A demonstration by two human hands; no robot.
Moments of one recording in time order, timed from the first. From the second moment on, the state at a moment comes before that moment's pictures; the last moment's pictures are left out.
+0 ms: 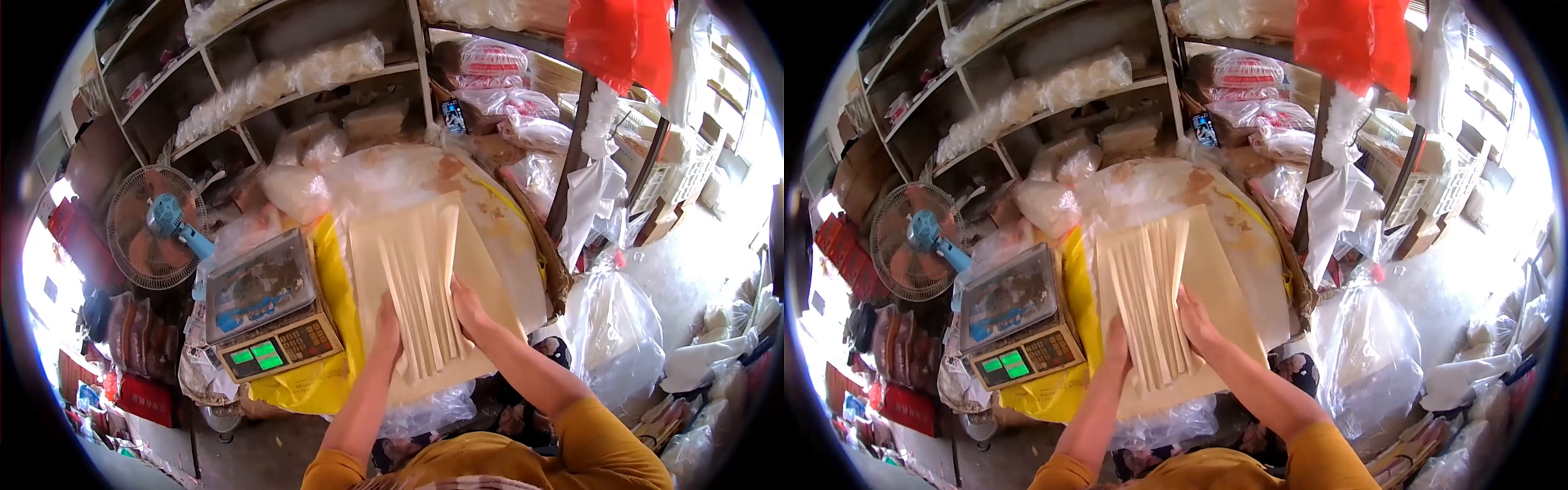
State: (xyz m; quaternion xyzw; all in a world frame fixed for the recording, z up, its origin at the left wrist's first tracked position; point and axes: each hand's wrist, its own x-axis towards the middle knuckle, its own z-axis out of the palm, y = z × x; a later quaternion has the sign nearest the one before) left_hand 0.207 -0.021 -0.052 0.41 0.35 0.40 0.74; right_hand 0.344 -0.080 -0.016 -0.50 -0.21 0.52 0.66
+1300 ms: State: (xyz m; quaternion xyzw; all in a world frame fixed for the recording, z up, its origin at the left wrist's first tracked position) left_hand 0.202 -0.030 -0.175 0.30 0.31 0.38 0.82; right_hand 0.329 -0.087 -0.026 -0.70 -0.68 -0.01 0.22
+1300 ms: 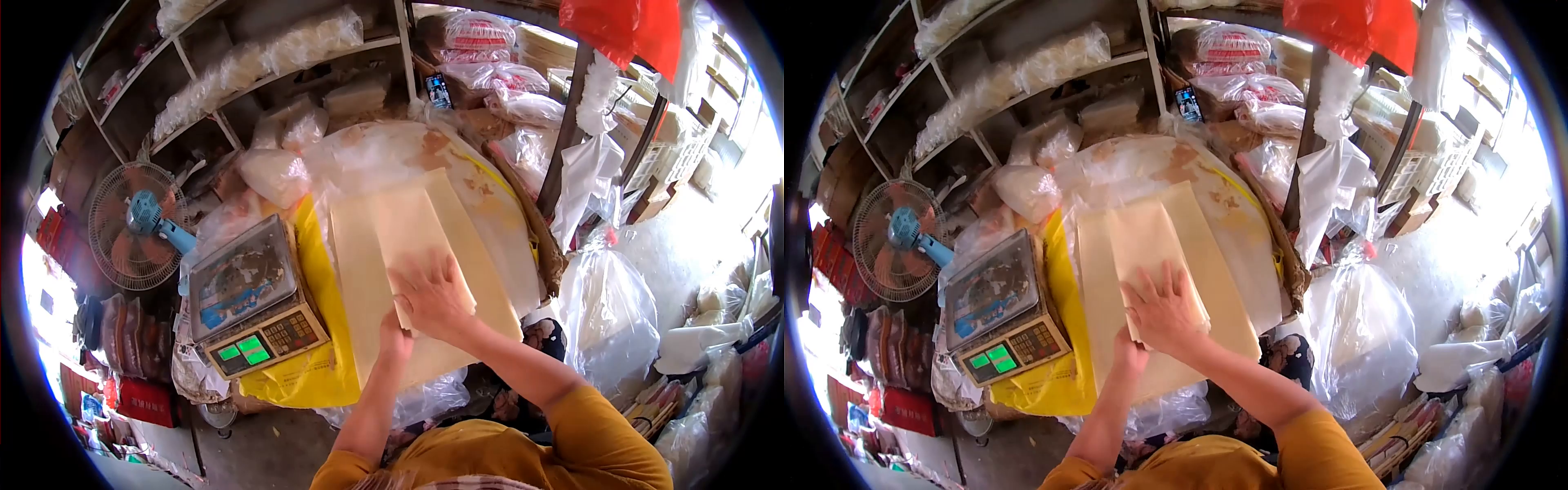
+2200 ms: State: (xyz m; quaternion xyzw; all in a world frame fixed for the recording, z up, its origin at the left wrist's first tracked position) left_hand 0.134 -0.102 -0.071 0.58 0.43 0.46 0.52; right_hand 0.634 -0.164 -0.046 -0.78 -0.33 -0.03 0.53
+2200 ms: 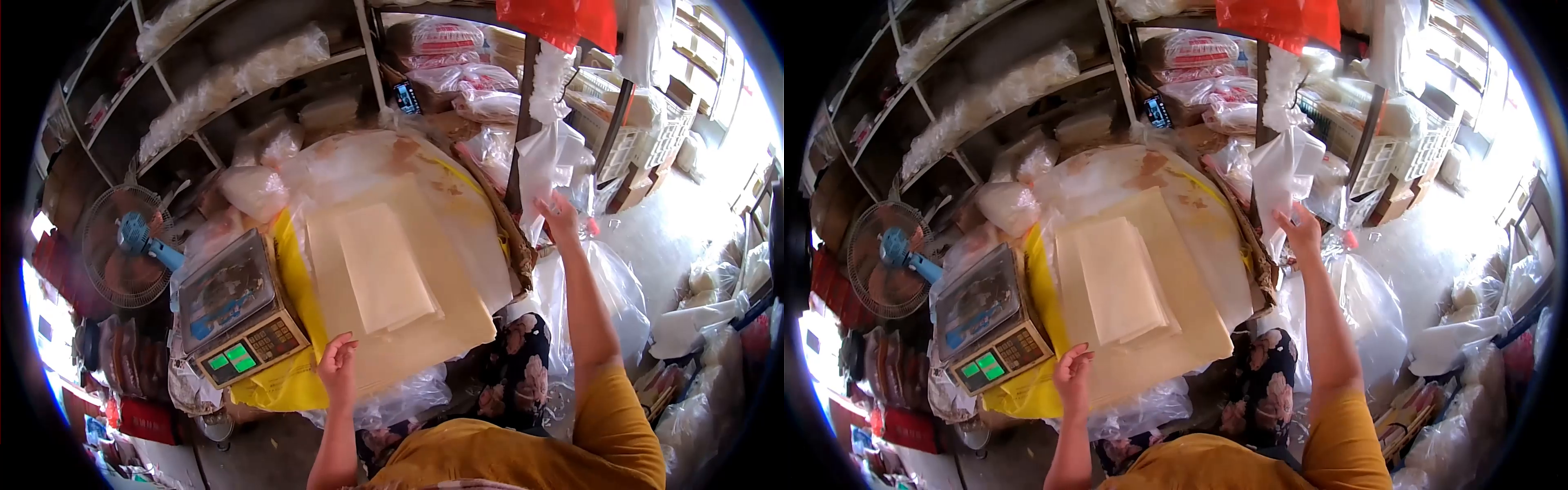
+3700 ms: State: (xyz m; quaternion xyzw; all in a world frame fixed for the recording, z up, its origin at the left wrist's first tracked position) left_hand 0.143 -0.164 -0.048 0.80 0.37 0.32 0.35; right_hand 0.371 -0.246 -0.024 -0.61 -0.52 0.45 0.40
